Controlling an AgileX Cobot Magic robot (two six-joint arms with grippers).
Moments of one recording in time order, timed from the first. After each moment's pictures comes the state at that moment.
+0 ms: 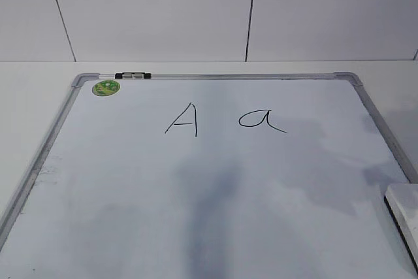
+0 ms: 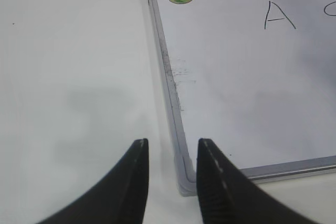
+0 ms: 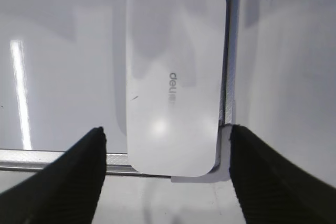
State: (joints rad) left arm -0.02 0.01 -0.51 -0.16 1.11 0.11; right arm 0.02 1.22 -0.74 0.07 0.98 -0.06
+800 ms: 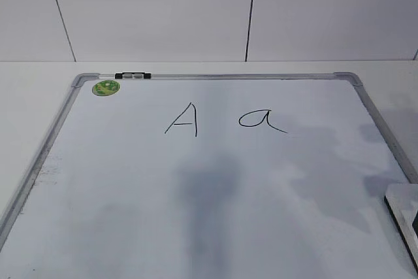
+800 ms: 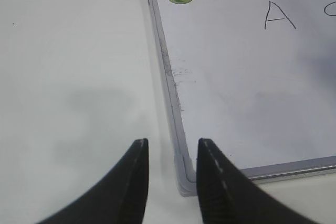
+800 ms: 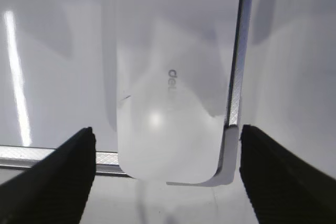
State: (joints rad) left arm -0.02 0.01 -0.51 -0.16 1.11 0.11; right arm 0.02 1.33 -0.74 0.07 0.97 -0.09
